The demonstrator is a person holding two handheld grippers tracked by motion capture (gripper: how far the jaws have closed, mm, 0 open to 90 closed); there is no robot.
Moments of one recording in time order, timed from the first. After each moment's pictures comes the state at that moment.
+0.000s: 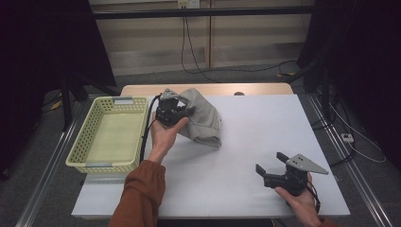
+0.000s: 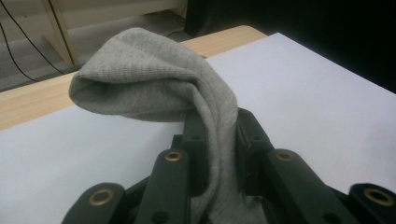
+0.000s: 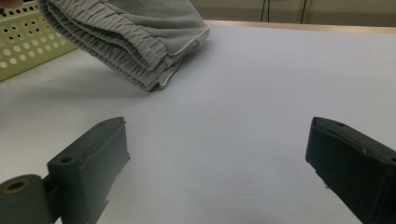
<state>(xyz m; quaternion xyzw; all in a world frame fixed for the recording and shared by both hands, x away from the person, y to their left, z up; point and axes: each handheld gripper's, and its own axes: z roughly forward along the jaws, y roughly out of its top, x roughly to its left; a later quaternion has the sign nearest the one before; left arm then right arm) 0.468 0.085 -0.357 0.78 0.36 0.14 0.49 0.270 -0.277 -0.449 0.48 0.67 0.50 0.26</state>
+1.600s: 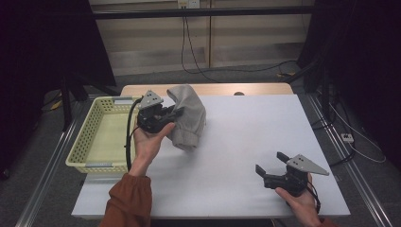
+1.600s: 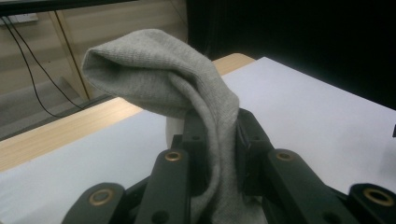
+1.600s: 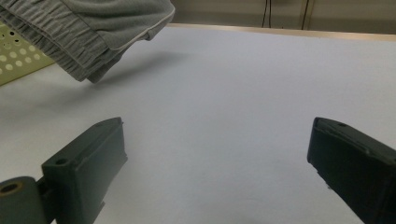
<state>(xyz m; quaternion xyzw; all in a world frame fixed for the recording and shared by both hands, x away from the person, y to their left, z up) 0.416 0.123 -0.318 0.77 0.32 0.19 0.52 0.269 -0.276 -0.447 0.47 0.67 0.50 0.26</state>
